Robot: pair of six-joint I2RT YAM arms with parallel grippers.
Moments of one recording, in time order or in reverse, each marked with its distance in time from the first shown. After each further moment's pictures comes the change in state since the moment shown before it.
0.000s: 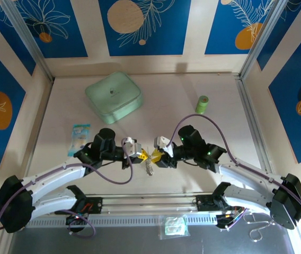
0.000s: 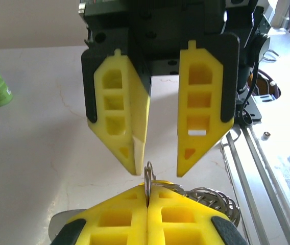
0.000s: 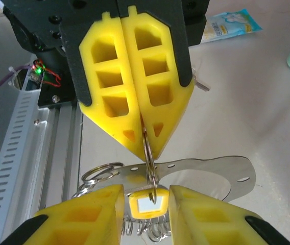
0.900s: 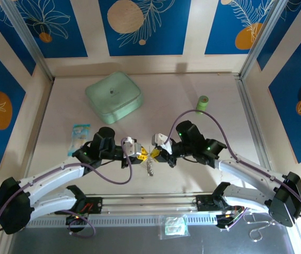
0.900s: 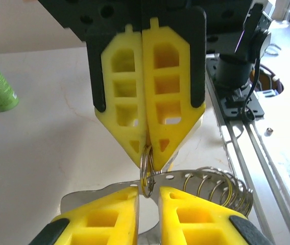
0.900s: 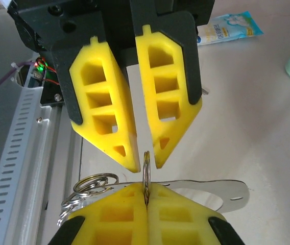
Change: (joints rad) left arm 0.000 -0.017 0.052 -0.113 -0.023 0.073; right arm 0.013 0.047 0.150 -0.180 0.021 -0.080
